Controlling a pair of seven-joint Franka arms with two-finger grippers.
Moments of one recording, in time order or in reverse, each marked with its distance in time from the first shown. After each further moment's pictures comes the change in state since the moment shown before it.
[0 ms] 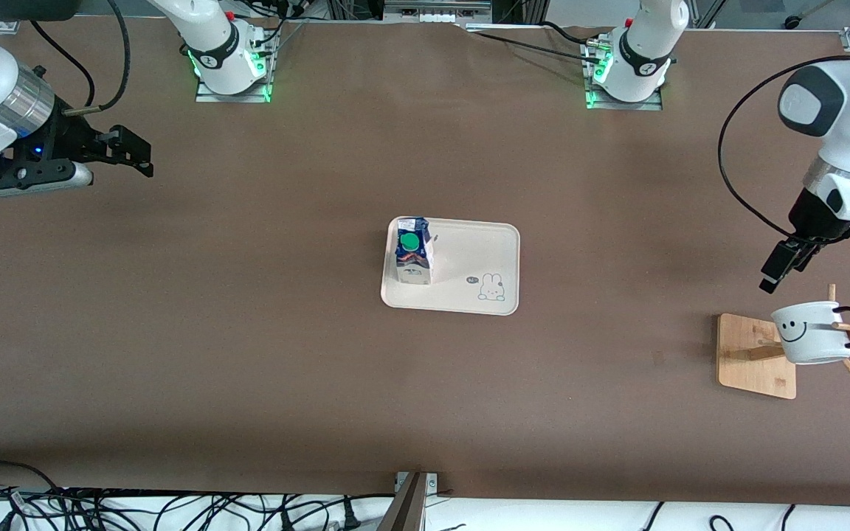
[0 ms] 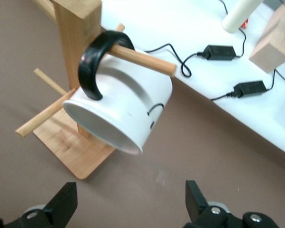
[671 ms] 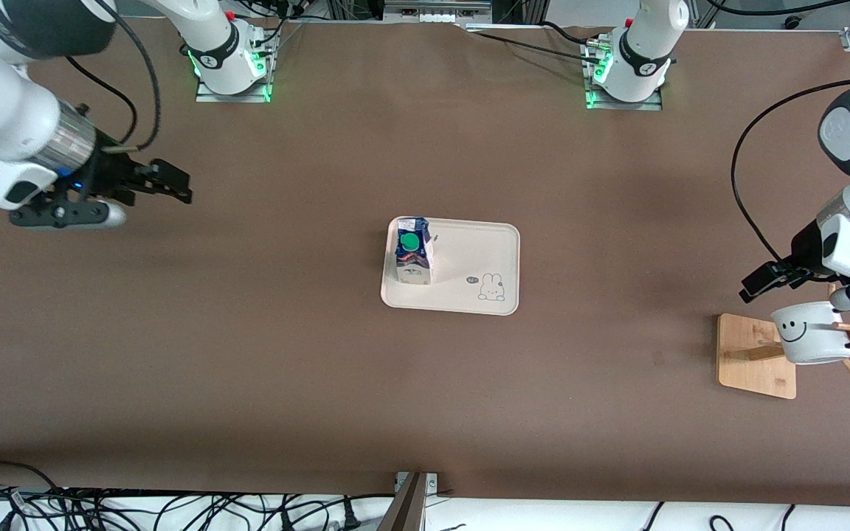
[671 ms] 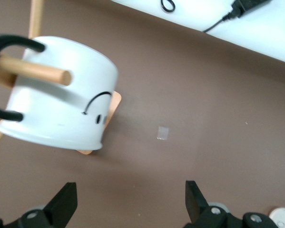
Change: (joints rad) left arm -0.045 0.132 0.001 0.362 0.070 -0.570 0.172; right arm 0.182 0.120 -0.145 0.137 0.101 -0.061 0.138
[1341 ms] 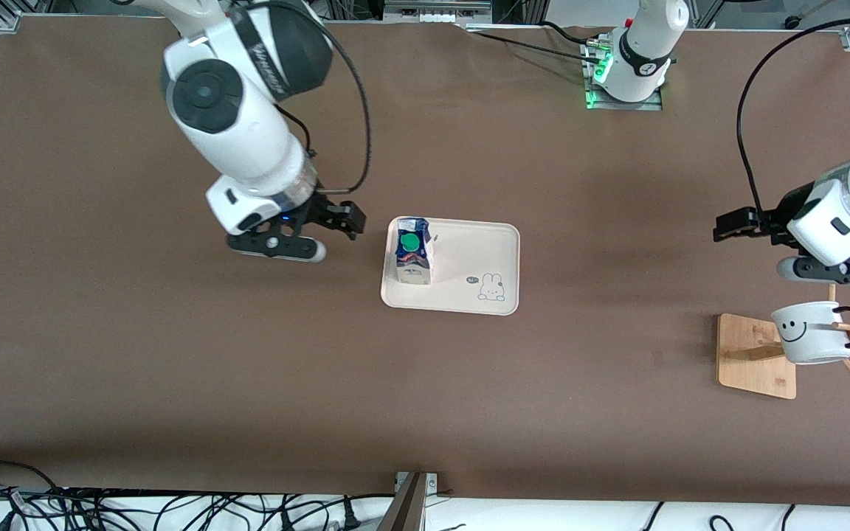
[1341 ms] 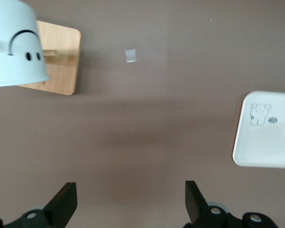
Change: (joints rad) left arm -0.104 0.096 -0.006 0.416 0.000 -0.690 0.163; right arm 0.348 0.326 -0.055 0.298 0.081 0.114 0.459
